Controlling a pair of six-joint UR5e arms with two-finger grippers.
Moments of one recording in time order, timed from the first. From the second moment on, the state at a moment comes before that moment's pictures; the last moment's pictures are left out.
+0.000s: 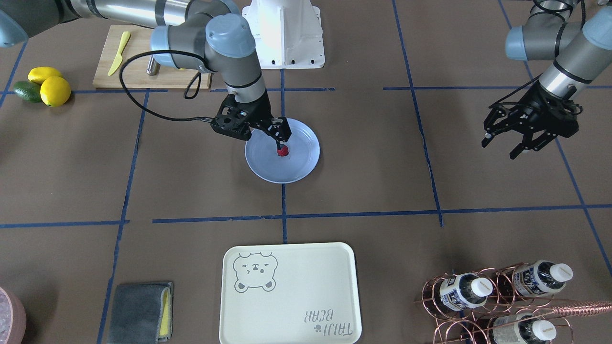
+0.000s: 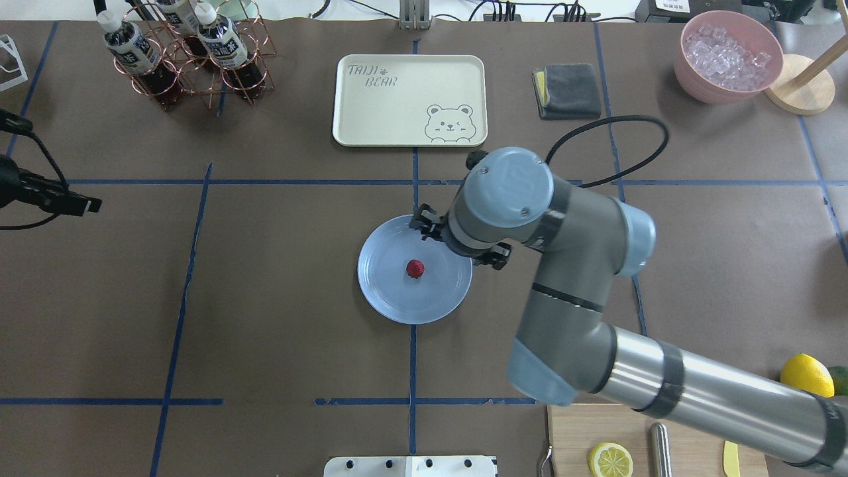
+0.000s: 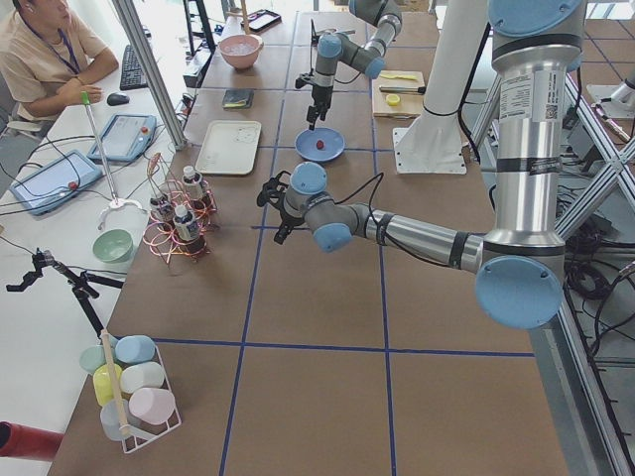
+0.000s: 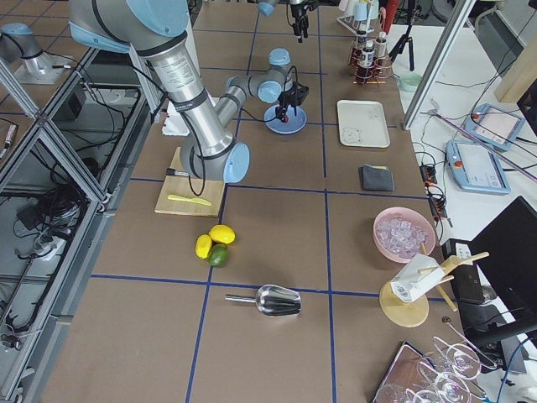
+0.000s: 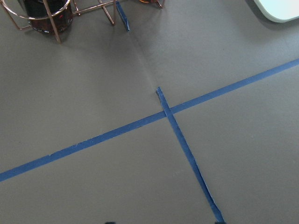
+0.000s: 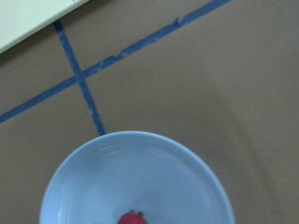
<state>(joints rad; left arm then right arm) -1.05 -1.52 -1.77 -2.33 -2.15 -0.49 0.52 -0.97 1.77 -1.50 1.84 1.65</state>
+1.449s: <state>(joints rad) -1.57 -1.53 -1.75 -1.51 -2.36 0.17 1.43 -1.75 1.96 -1.57 2.36 0.15</state>
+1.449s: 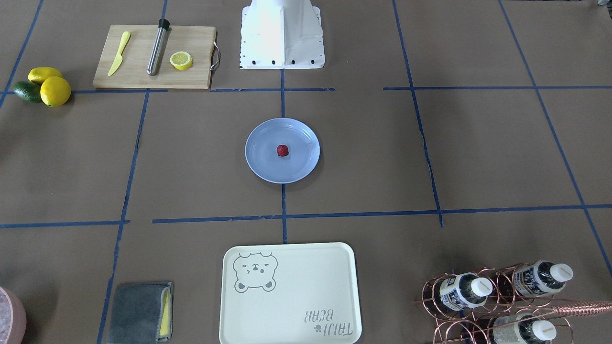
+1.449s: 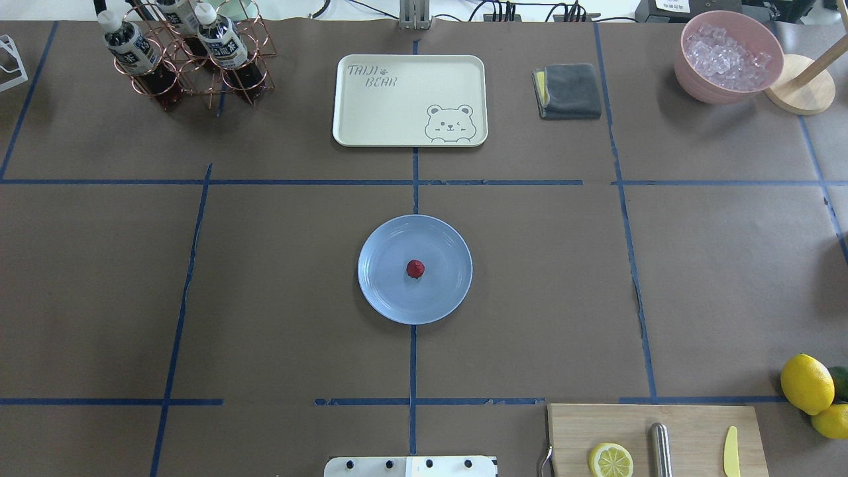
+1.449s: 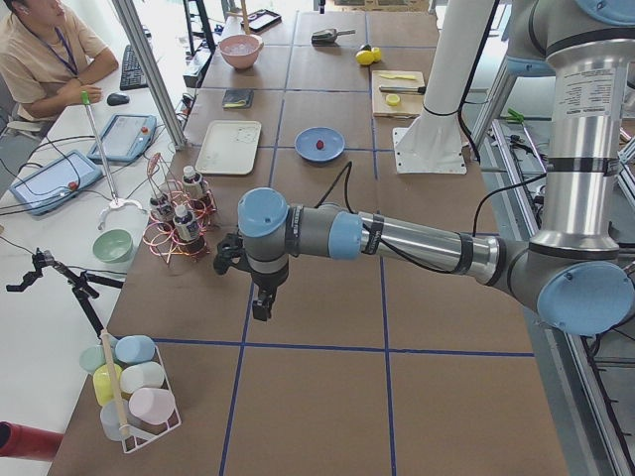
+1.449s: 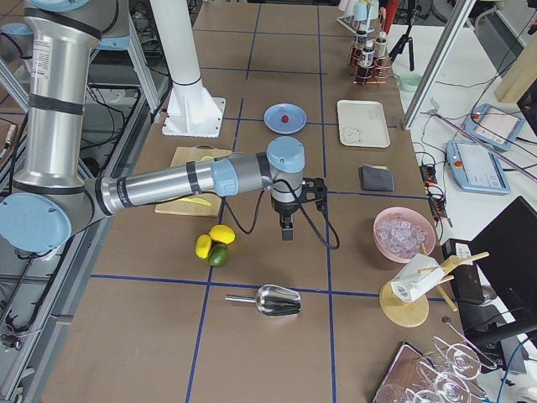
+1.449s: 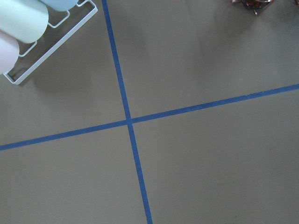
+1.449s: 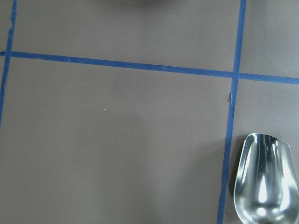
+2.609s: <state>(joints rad) -1.55 -1.47 -1.77 -1.51 -2.41 0.07 1.45 -1.78 1.90 -1.57 2.39 0.12</state>
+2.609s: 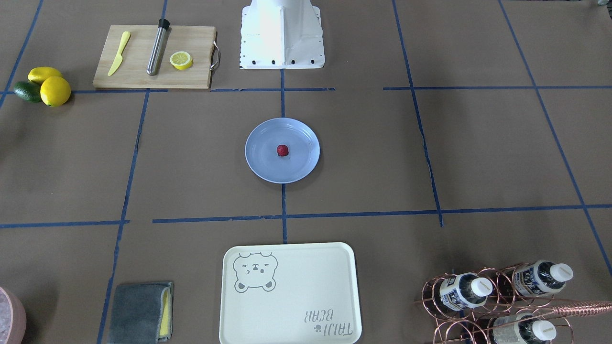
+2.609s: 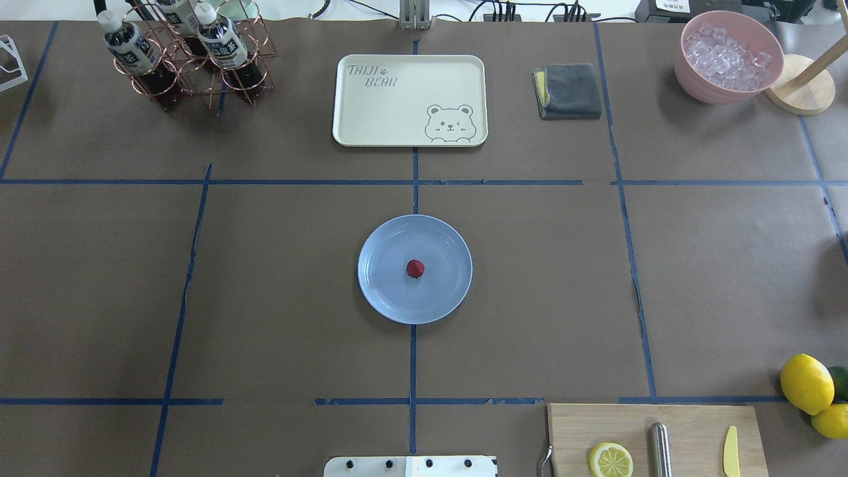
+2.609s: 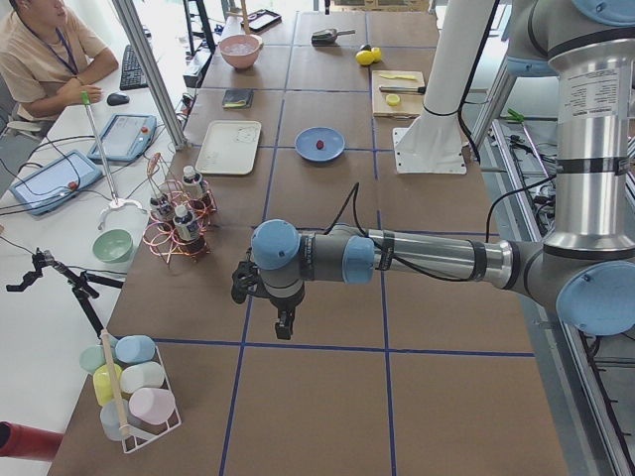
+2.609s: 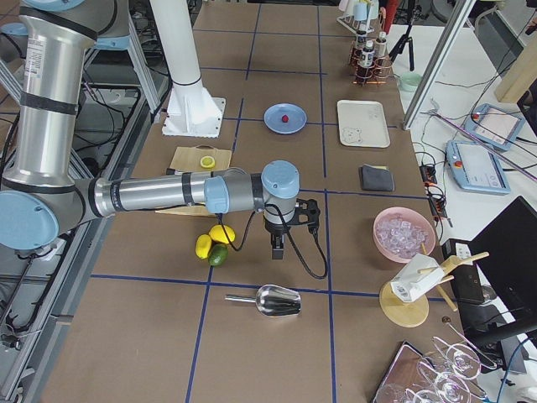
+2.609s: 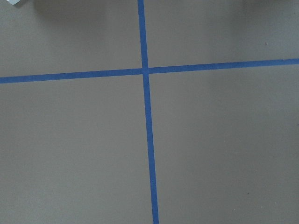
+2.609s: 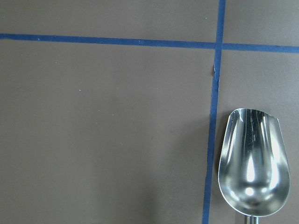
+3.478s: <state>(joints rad) -1.55 -1.45 -1.80 -1.51 -2.40 0.16 1.45 -1.78 1.89 -1.57 2.39 0.13</state>
